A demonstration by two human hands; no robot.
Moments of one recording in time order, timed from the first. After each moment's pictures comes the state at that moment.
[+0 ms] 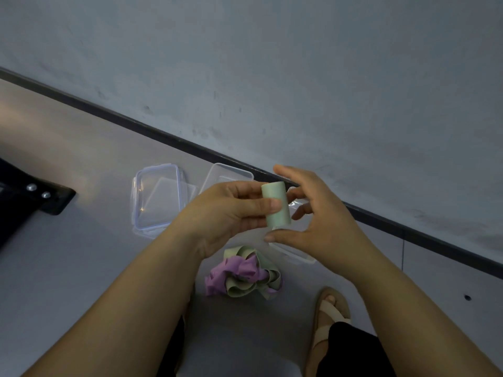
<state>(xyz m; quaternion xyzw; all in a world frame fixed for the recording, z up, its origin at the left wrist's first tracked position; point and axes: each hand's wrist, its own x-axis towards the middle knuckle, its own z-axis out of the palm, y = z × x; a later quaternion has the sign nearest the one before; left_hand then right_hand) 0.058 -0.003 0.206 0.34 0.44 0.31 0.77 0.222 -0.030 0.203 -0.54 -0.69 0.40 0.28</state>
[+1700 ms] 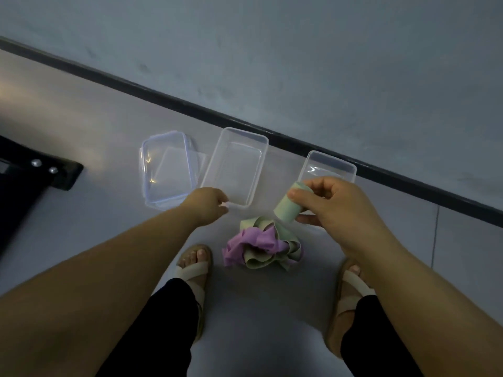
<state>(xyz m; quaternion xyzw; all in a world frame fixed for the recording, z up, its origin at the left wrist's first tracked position) -0.008 0.048 0.021 0.69 0.62 -0.13 0.34 0.208 -0.022 0.137 -0.67 -0.38 0.55 0.30</state>
